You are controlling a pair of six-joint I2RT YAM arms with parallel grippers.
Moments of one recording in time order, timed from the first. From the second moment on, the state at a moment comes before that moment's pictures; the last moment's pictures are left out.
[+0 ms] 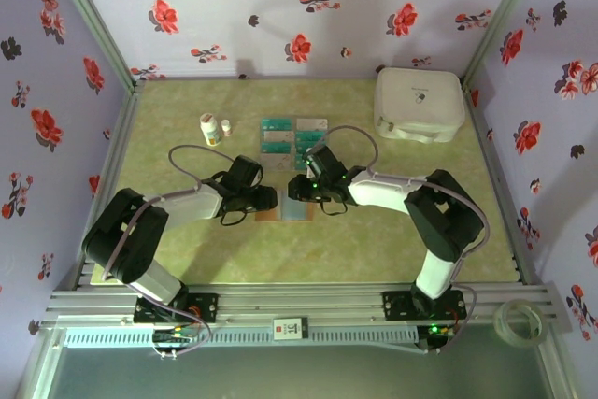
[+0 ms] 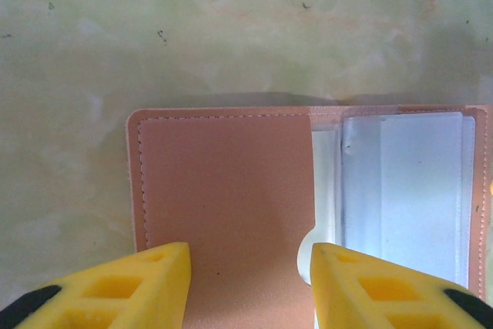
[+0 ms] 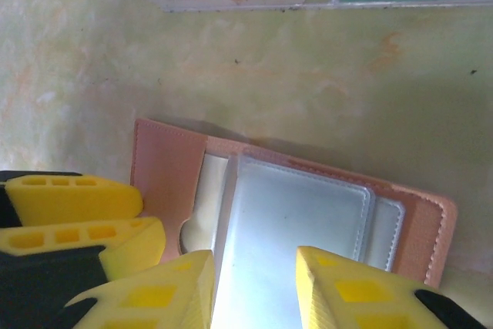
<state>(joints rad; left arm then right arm) -0.63 1.57 0.73 -0.16 0.12 -0.64 0.75 1.76 0.98 -0.11 -0.23 0.72</state>
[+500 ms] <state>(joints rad) -0.63 1.57 0.73 -0.15 0.12 -0.64 0.73 1.79 0.96 -0.09 -0.23 0.72</state>
